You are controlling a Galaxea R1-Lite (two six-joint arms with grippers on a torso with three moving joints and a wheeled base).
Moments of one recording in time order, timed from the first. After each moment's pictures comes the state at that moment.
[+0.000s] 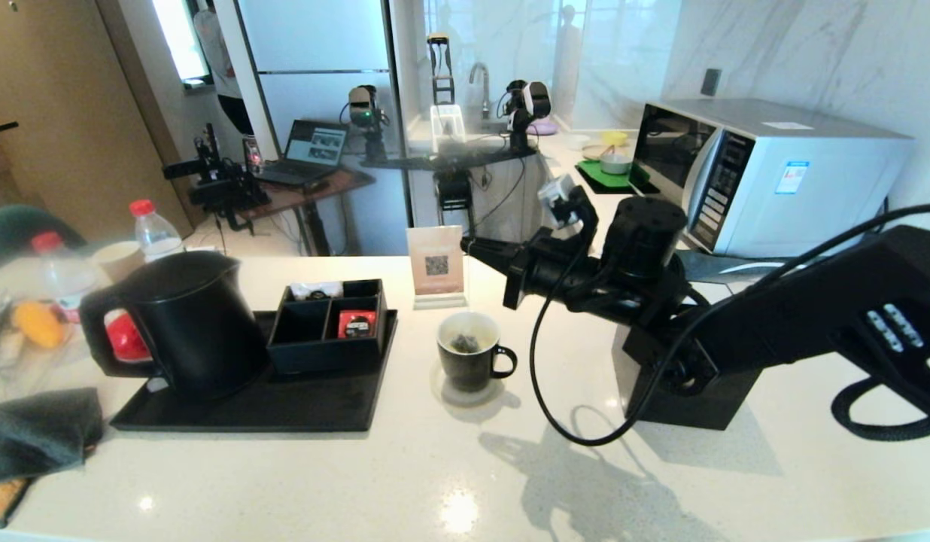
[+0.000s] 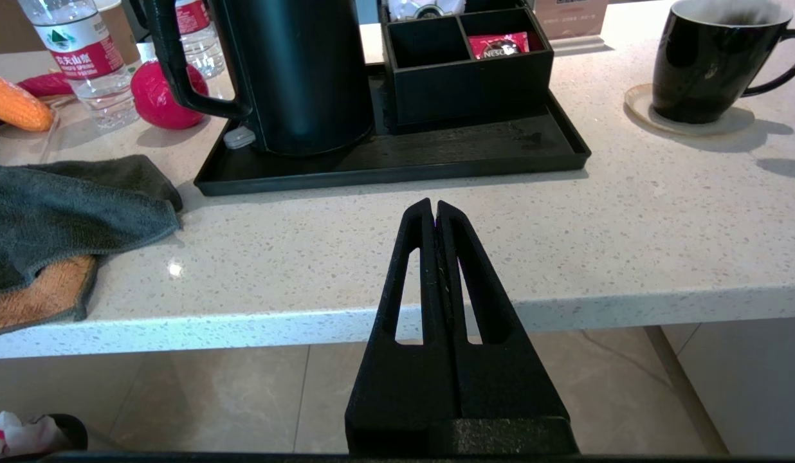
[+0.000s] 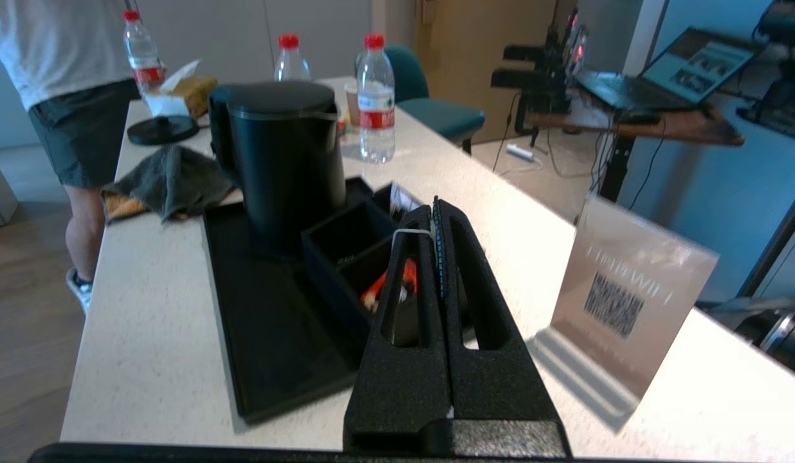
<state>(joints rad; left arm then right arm) 0.00 0.00 0.00 0.01 -0.01 0.06 0.56 2.16 -1.27 -1.10 0.54 0.05</state>
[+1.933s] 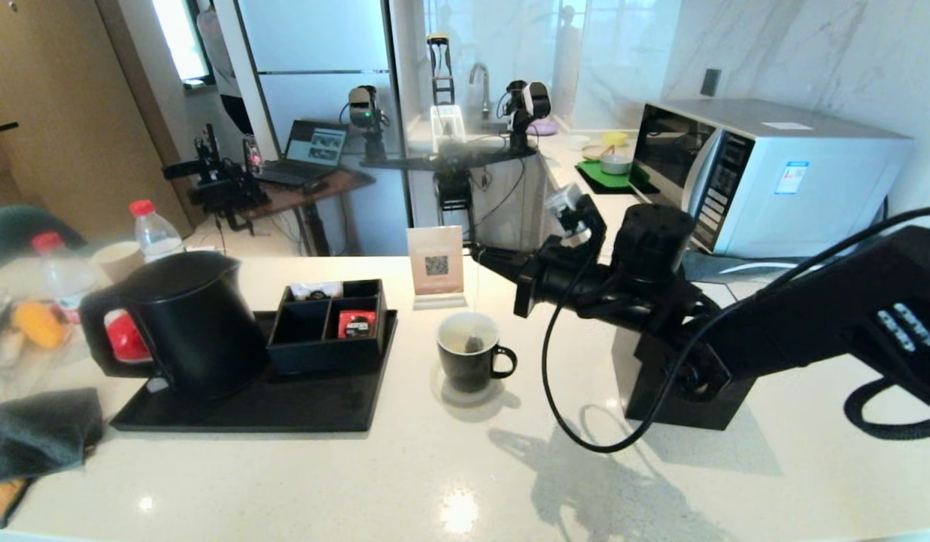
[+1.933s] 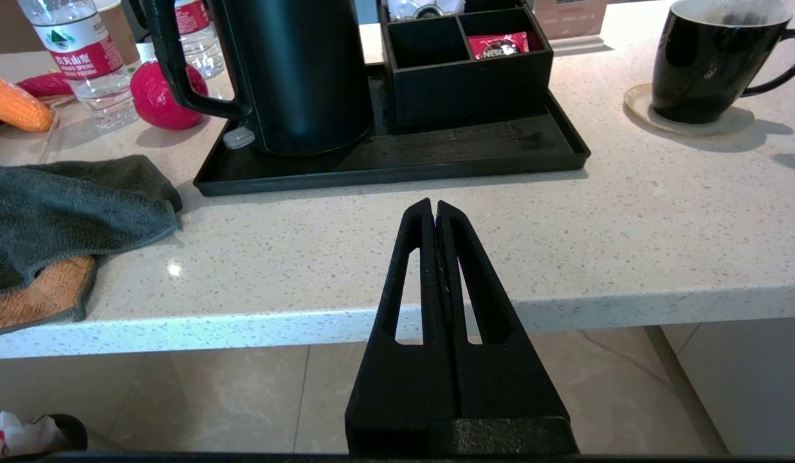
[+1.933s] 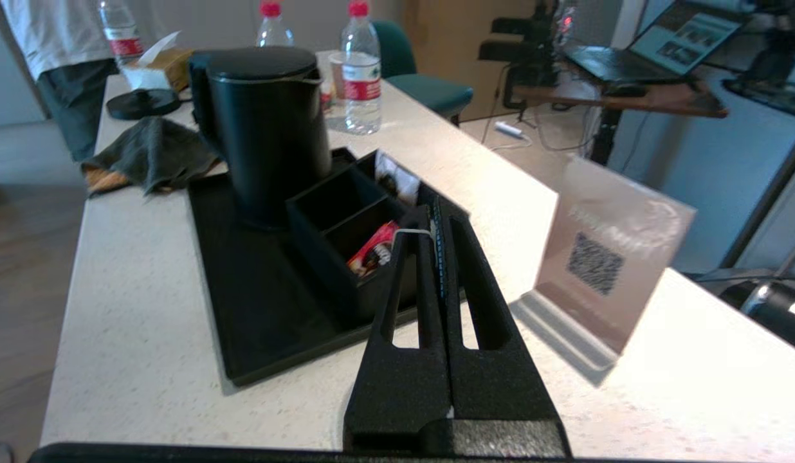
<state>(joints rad) 0.00 0.00 0.00 0.01 -0.01 0.06 0.53 2.14 -1.20 -1.09 0.54 0.02</state>
